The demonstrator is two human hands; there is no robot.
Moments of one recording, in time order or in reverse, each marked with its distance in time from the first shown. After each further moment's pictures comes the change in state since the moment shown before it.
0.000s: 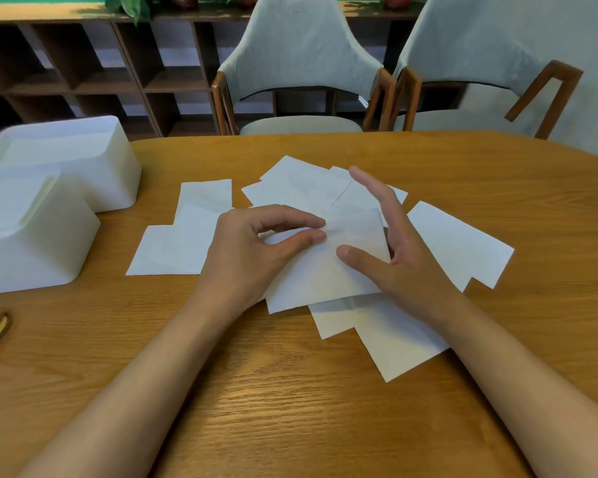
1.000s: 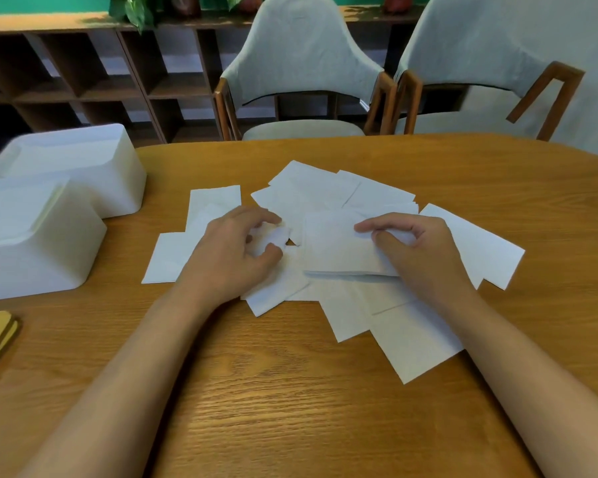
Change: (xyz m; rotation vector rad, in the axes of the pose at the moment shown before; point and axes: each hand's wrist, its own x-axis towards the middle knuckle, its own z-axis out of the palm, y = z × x) left_hand 0.012 -0.040 -0.024 0.407 -0.128 -0.054; right_hand 0.007 0.017 -0.014 -0.047 0.247 0.186
